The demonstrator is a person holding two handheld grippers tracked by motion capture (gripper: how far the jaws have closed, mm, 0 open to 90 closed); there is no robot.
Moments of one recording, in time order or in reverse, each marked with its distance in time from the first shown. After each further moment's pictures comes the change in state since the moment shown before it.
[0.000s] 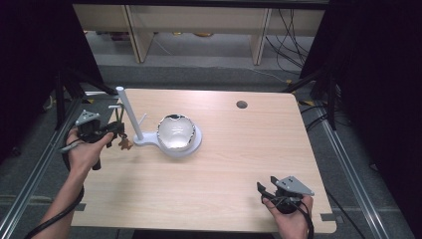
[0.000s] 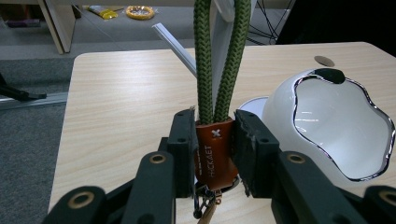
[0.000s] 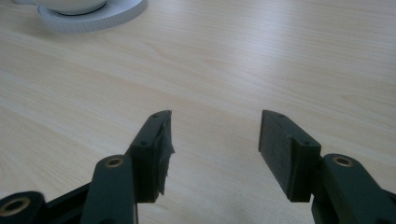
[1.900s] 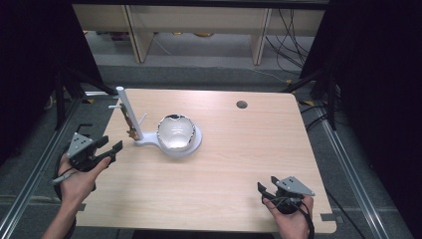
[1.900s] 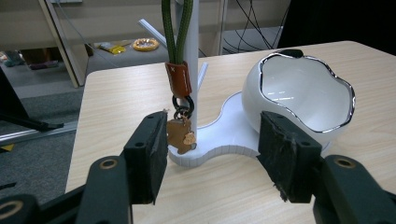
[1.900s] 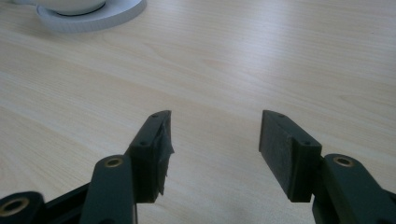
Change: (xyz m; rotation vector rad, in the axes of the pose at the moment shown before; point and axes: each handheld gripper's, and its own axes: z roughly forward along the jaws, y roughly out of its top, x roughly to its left) left arm -0.025 -0.050 -0.053 -0.132 0.023 0.101; right arm 0.003 0.000 -0.002 0.007 -0.008 0.033
